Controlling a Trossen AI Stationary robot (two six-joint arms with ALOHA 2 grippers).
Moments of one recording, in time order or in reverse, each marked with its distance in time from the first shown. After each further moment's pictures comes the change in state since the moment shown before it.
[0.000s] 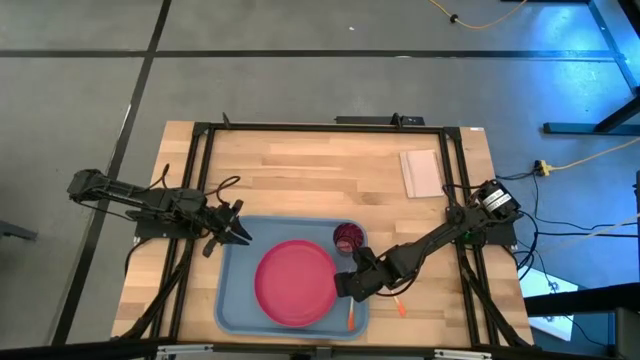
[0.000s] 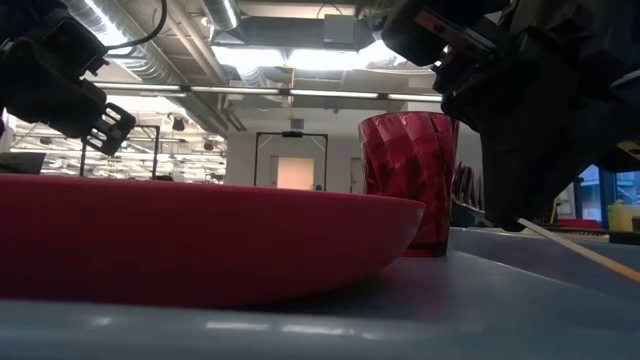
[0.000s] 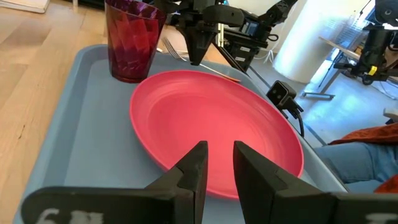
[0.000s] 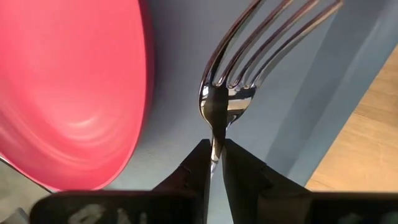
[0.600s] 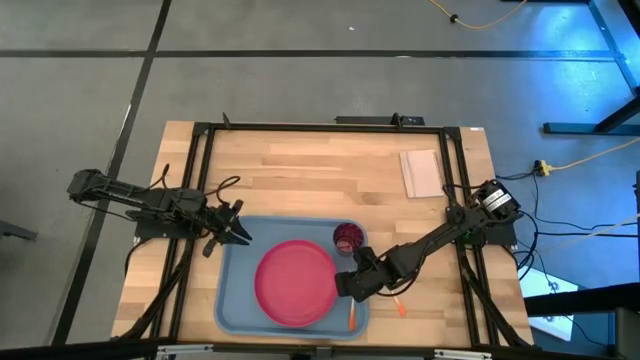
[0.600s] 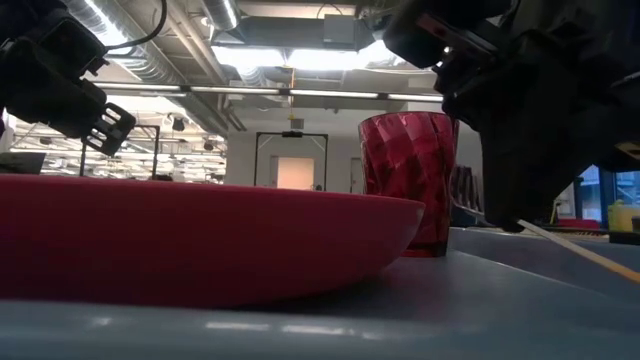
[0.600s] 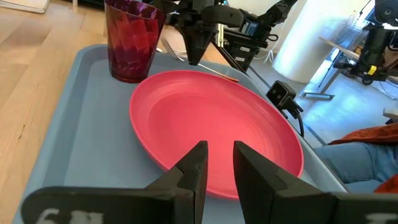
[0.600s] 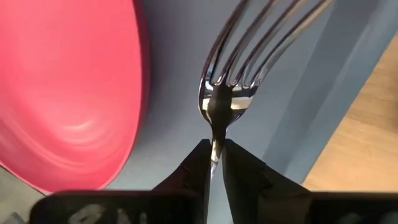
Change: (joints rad) left arm 0.000 0.000 0.000 0.001 0.000 0.000; right arm 0.000 0.000 0.000 -0.010 0.014 0.000
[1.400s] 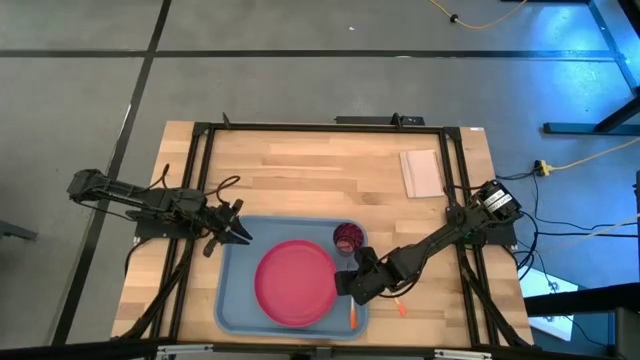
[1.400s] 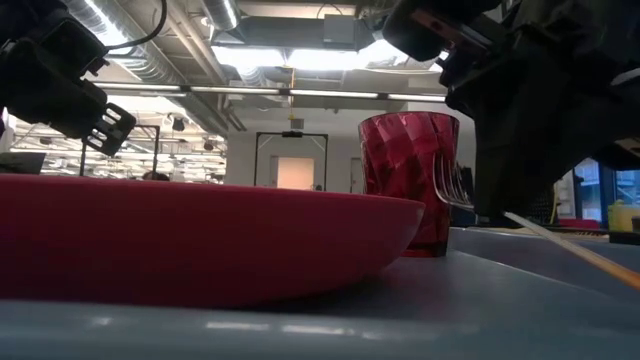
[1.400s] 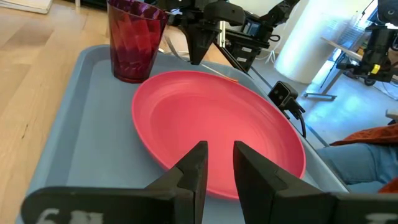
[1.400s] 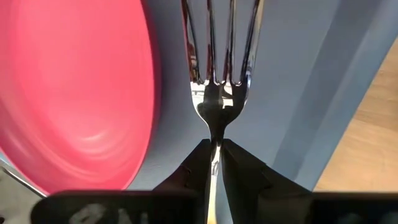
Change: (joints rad) left arm 0.000 0.000 0.000 0.000 -0.008 0.000; right arm 0.013 -0.003 0.000 0.009 0.071 0.057
